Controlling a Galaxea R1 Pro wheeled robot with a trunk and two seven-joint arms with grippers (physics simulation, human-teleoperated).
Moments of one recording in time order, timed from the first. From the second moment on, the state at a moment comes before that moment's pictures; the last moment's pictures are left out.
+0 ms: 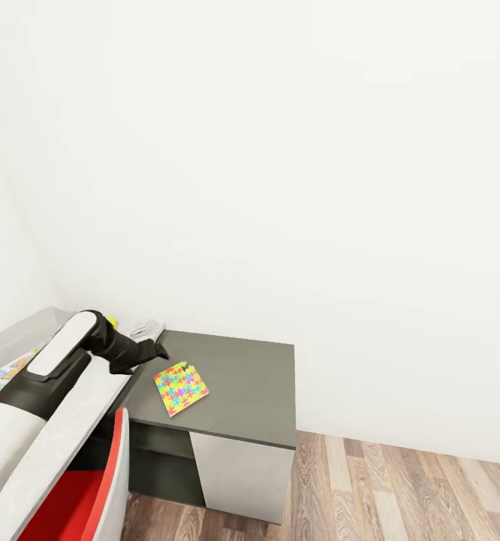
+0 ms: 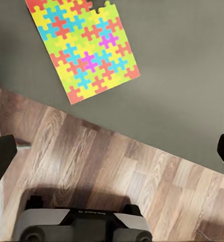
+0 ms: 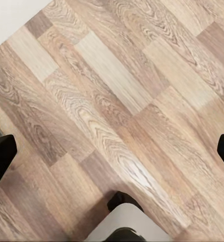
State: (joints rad) left arm -0.87 0.38 -0.38 -1.18 1.78 1.04 1.07; right arm 0.04 -0.15 -0.42 -0.93 -0.57 0.30 -0.16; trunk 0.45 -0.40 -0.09
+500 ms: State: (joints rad) left arm -0.87 0.32 -0.39 -1.14 1.58 1.04 1.07; right arm 0.04 -0.13 -0.35 -0.95 -0.57 0.29 -0.16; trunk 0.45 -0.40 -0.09
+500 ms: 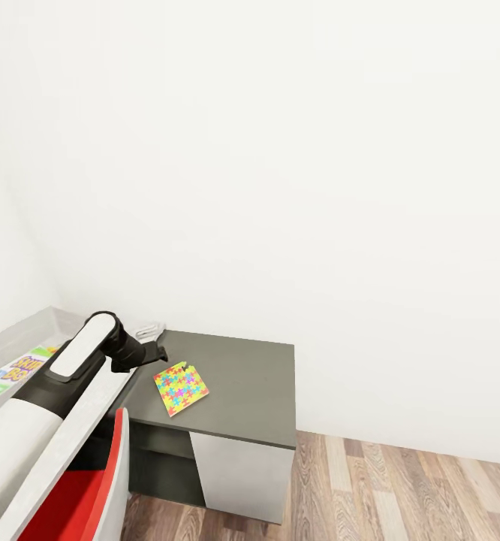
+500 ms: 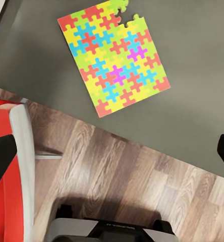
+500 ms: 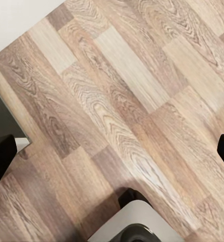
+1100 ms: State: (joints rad) left arm -0.87 0.31 -0.42 -1.14 1.57 1.04 1.07; right arm 0.04 -0.13 -0.29 -0.95 -0.56 0.25 -0.16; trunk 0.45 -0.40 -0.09
